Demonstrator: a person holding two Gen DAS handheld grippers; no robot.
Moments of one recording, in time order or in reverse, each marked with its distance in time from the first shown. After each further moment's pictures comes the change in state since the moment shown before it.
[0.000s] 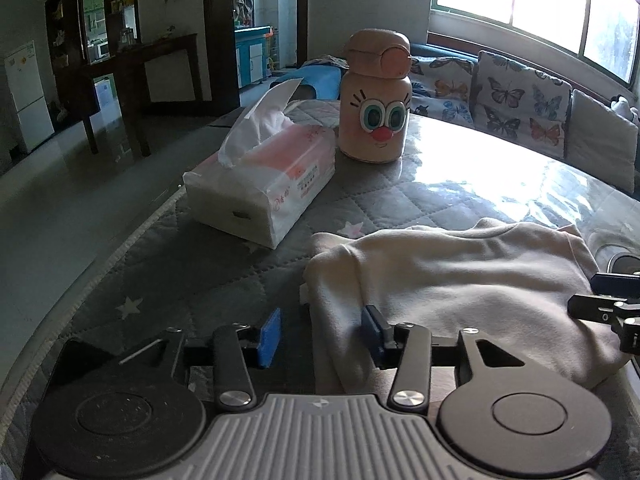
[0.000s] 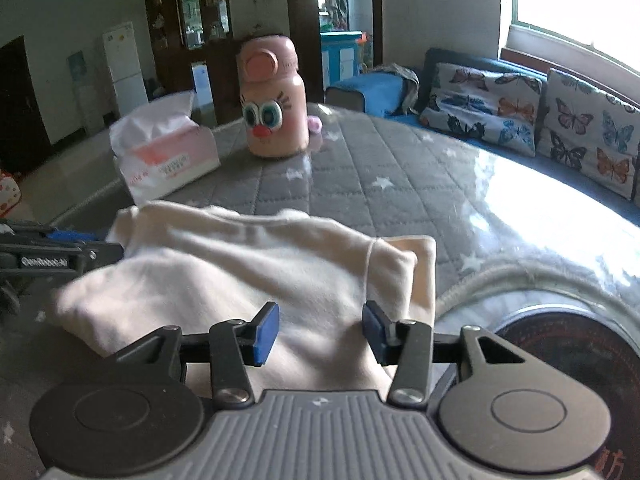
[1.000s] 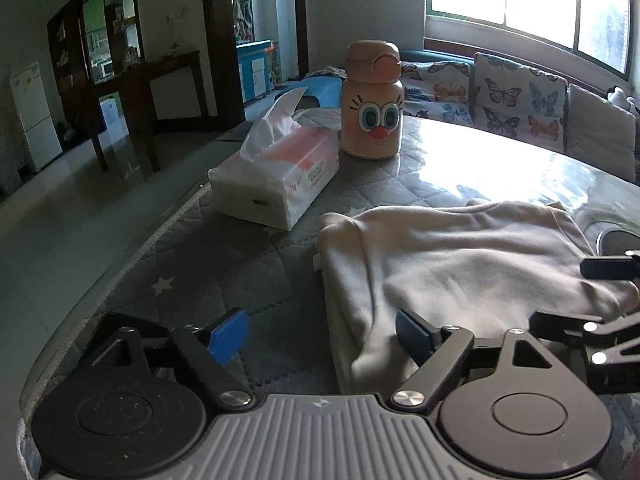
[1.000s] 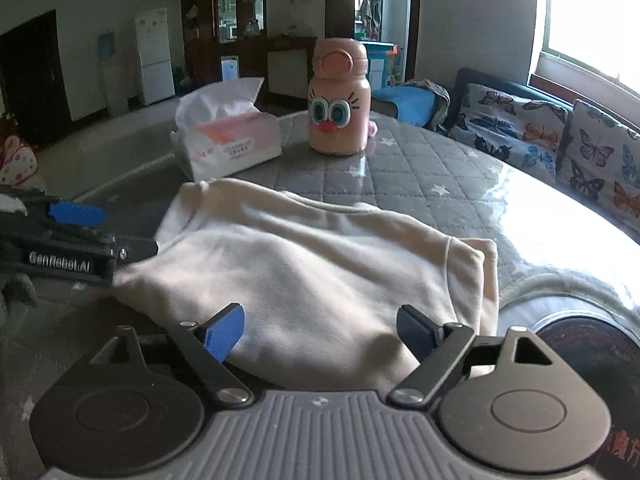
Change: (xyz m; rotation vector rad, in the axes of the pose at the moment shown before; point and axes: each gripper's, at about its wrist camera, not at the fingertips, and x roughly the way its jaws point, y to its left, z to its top) left arm -0.035 0.001 -0.028 0.045 -0.043 0.029; right arm -0.015 0.058 -0.015 -0.105 -0.030 0.043
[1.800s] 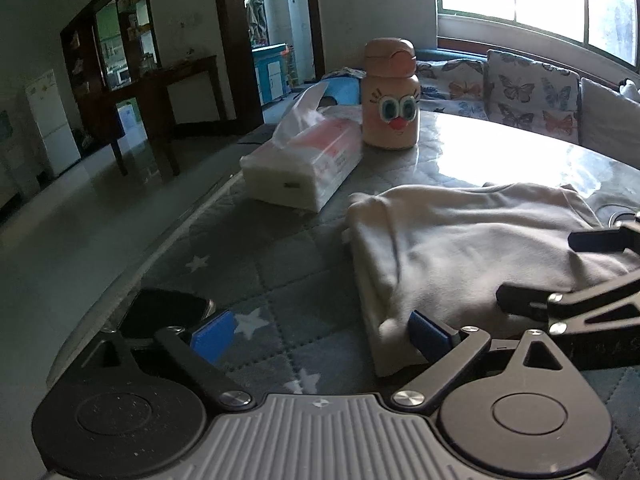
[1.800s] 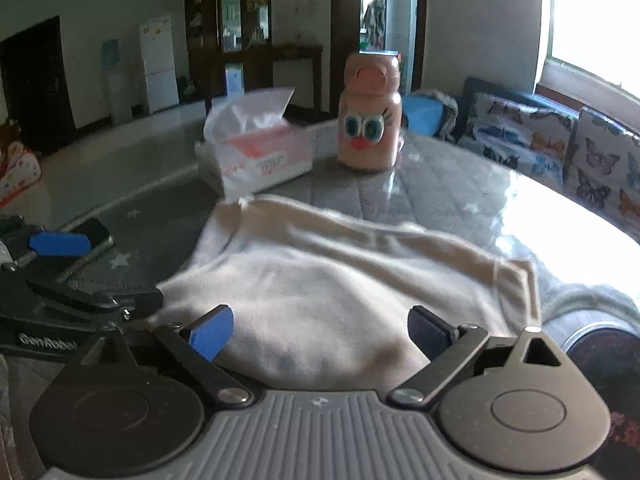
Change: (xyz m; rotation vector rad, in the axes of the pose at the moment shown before) left arm -0.014 0.010 -0.021 0.009 -0.005 0.055; right arm 0.015 0.036 0.008 -0.006 -0.002 0.005
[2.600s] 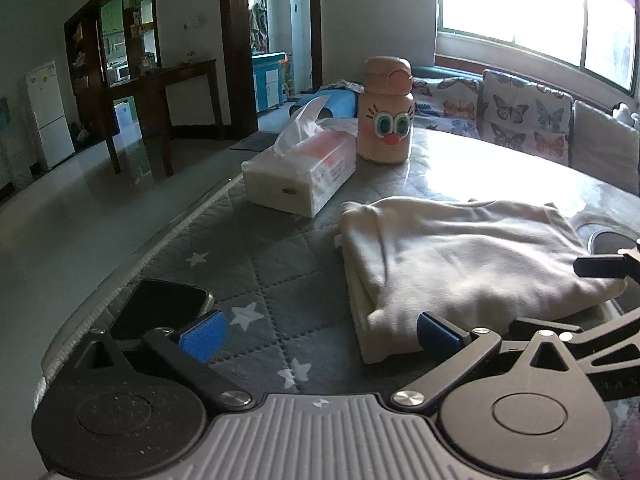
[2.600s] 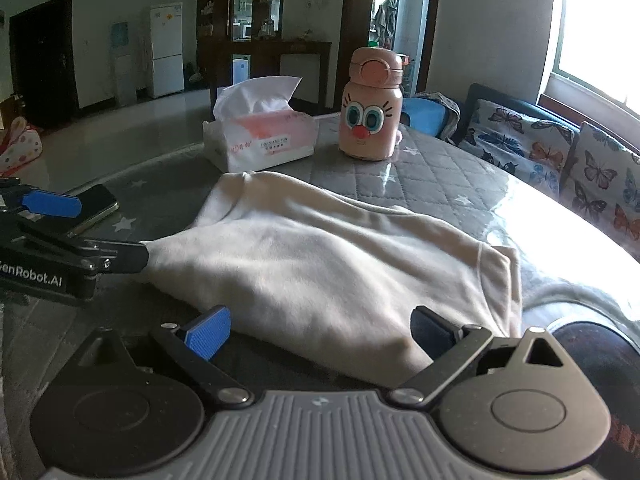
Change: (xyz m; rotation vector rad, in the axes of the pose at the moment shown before) left arm -0.021 0.004 -0.007 -0.048 -0.040 -0.045; right arm -0.029 -0.003 -0.021 -0.059 -0.015 -0.025
